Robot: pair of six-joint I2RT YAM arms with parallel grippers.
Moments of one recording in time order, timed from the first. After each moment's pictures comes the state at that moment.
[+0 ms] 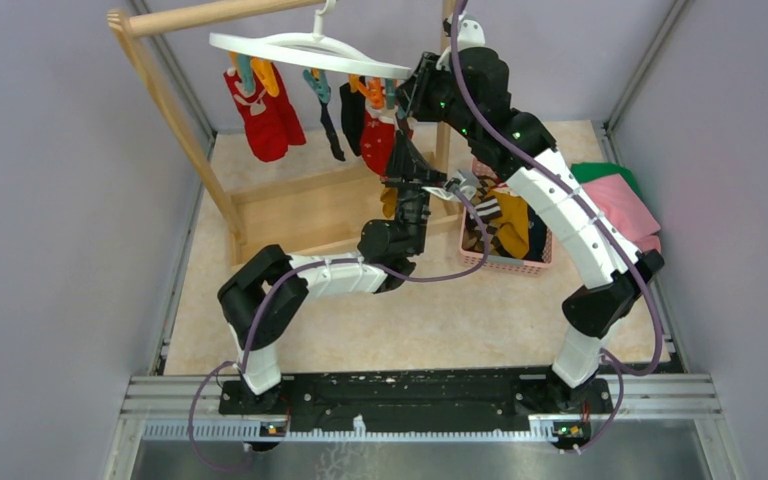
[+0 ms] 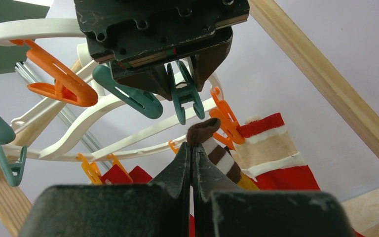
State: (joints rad) left arm -0.97 1.81 1.13 1.51 -0.65 1.44; right arm 0.66 1.76 2.11 -0.50 0.13 0.46
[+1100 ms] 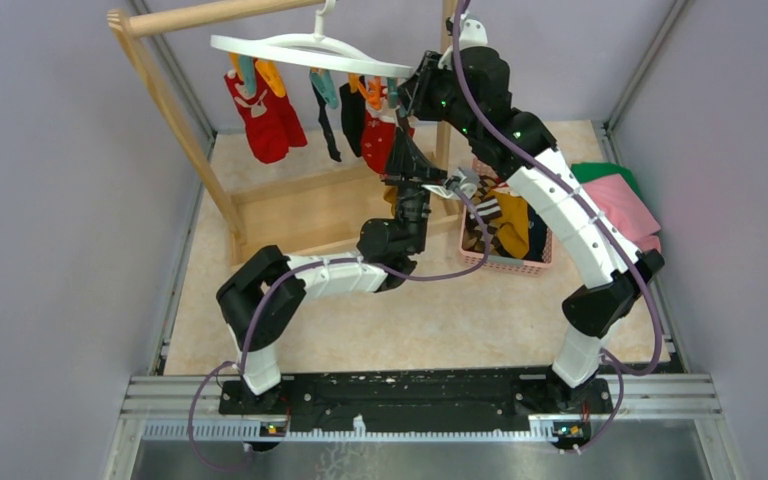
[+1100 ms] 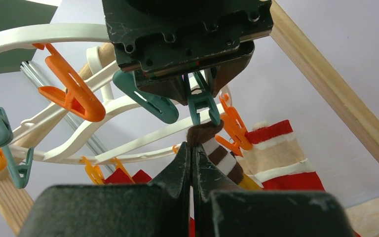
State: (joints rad) left arm -0.97 1.81 1.15 1.51 -0.65 1.45; right arm 0.66 1.76 2.11 -0.49 0.15 0.46
